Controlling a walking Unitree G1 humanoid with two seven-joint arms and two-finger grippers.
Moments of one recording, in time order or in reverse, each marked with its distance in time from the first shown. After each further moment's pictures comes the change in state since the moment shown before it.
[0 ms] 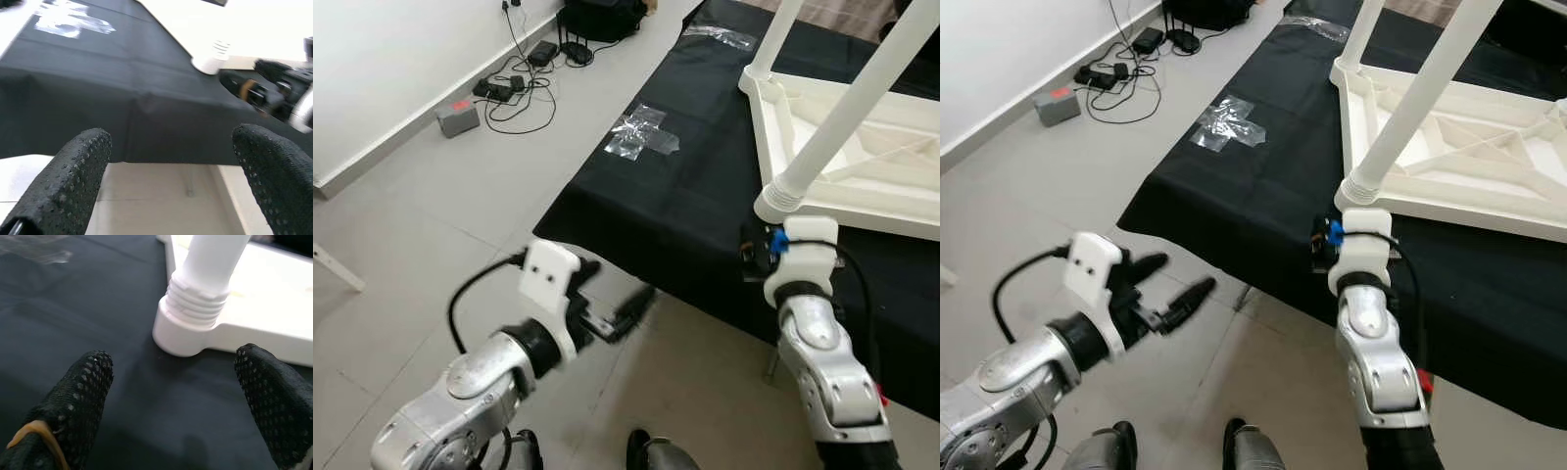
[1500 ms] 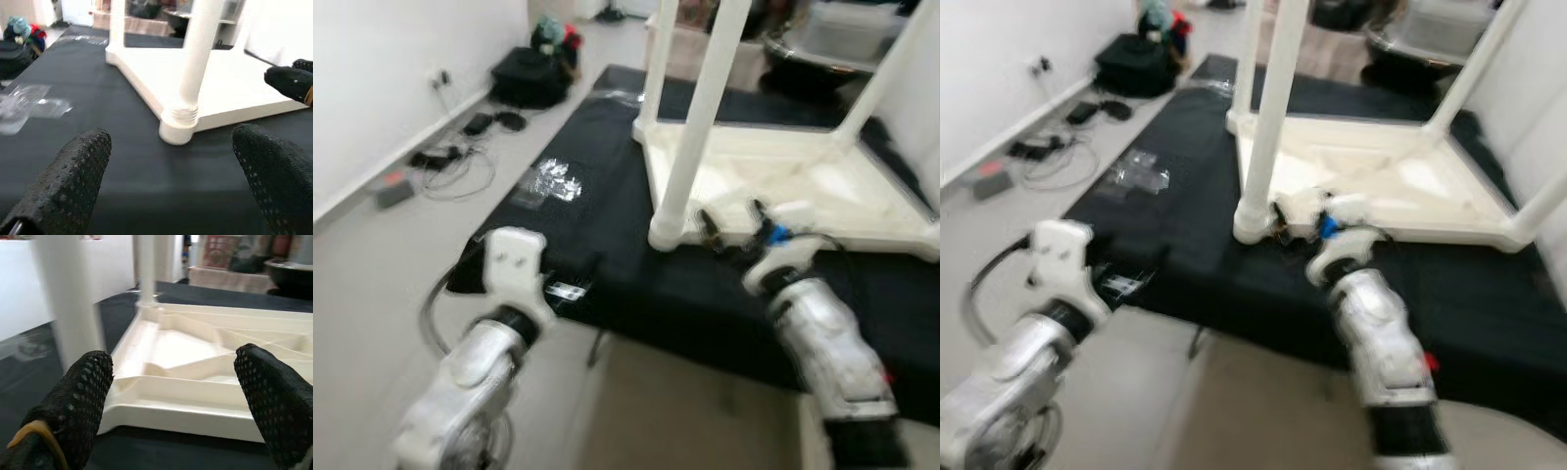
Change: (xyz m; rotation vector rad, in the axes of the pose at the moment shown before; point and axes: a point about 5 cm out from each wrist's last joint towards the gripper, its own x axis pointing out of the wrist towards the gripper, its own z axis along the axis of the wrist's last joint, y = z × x) left arm 0.006 0.029 0.007 0.096 -0.106 0.247; right arm 0.026 0.006 0.024 0.149 -0.145 0.271
